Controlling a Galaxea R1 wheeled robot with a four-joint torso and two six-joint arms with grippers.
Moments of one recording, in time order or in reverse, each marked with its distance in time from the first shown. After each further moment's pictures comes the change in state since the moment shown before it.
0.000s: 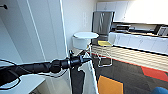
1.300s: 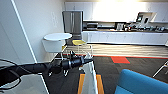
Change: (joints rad) left arm 0.000 0.007 0.026 0.019 0.007 0.000; right arm -0.003 0.000 0.000 0.000 0.000 0.000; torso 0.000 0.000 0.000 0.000
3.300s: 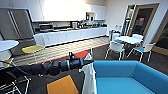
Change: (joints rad) left arm 0.006 -0.034 0.060 0.004 0.000 -0.001; right arm -0.005 0.000 0.000 0.000 0.000 0.000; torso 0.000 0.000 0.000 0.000
